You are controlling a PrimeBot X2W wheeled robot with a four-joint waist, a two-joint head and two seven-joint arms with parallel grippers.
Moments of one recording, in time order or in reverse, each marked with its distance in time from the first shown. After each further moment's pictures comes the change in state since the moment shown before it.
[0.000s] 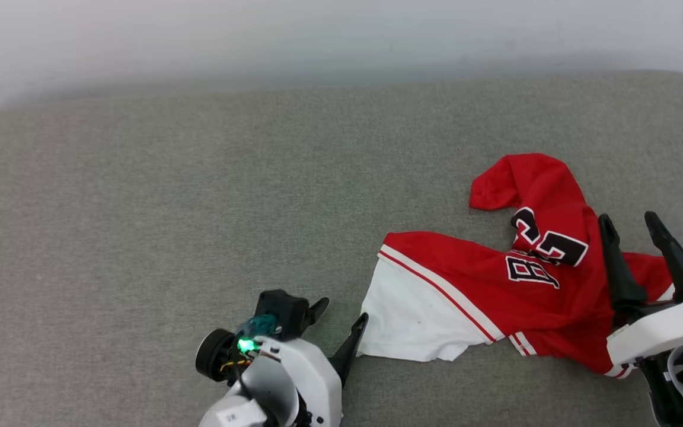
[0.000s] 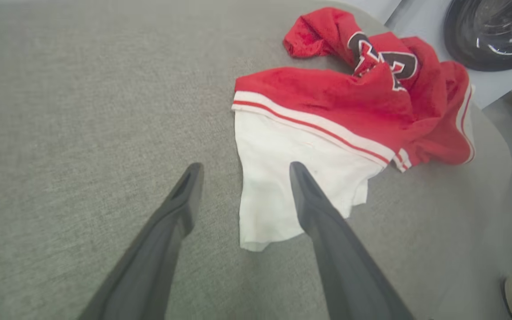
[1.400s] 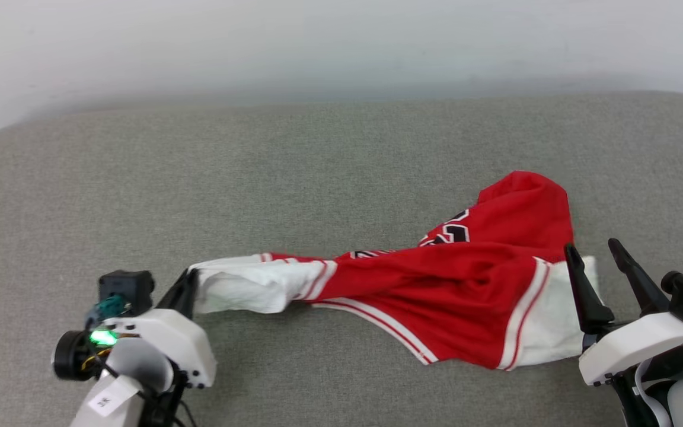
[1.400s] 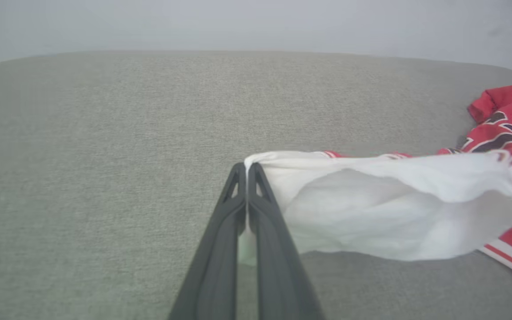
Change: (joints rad) left arm -0.062 0.170 0.204 0.116 -0.042 0.145 -0.081; right arm 0.005 0.020 0.061 0.097 -0.030 0.000 -0.020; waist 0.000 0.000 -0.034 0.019
